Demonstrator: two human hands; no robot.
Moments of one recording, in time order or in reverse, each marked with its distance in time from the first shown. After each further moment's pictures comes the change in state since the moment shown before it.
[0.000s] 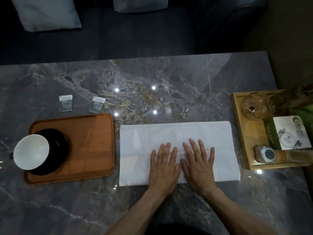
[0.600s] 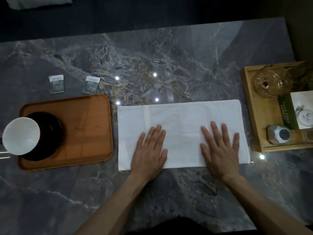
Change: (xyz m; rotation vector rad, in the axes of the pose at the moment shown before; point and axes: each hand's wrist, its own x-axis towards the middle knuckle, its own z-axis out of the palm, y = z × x) left_hand -0.013 -0.062 0.015 0.058 0.048 0.091; right_hand -0.018 0.057 0.018 -0.088 0.011 0.095
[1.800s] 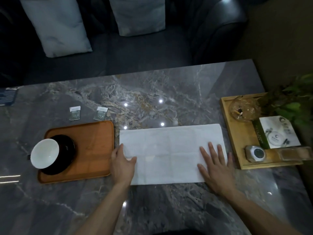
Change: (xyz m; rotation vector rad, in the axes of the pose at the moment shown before) left_hand 0.008 -0.021 -0.068 -0.523 0.139 -0.832; right_hand -0.004 0.042 -0.016 -0.007 -0.151 0.001
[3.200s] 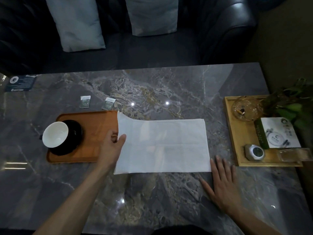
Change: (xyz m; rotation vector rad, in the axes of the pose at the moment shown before) left_hand -0.007 0.004 -0.062 -0.413 -0.002 0.089; right_hand -0.057 0.024 0.024 0.066 0.031 -0.102
